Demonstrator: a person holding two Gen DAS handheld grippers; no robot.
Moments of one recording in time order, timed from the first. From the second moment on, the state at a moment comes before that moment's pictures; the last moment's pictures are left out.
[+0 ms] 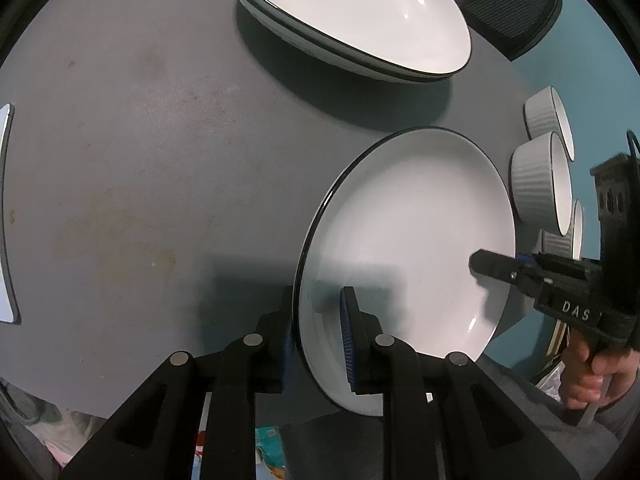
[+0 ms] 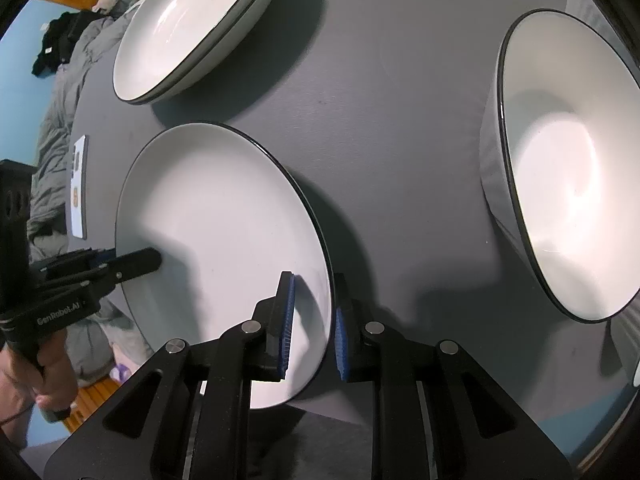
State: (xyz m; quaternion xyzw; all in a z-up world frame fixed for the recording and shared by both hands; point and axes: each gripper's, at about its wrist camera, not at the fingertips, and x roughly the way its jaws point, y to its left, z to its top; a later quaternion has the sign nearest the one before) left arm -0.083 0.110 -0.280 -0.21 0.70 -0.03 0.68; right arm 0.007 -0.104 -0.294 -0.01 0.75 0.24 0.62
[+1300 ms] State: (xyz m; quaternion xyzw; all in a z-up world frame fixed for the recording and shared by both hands) left arm 0.042 0.178 -0.210 -0.19 0.65 -0.01 0.73; right arm 0.103 -0.022 -0.246 0.00 0.71 0.29 0.63
